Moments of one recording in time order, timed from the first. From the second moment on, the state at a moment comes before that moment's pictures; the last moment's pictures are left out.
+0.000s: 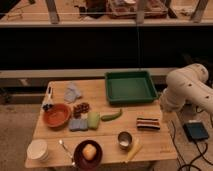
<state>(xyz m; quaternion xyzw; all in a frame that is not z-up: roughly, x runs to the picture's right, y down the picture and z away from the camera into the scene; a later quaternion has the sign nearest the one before) 0.286 0.107 0.684 -0.28 0.02 0.02 0.96</state>
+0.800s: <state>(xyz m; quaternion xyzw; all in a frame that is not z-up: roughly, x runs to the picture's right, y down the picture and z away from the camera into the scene) 0.289 0.121 0.704 -0.30 0.00 0.04 0.95</state>
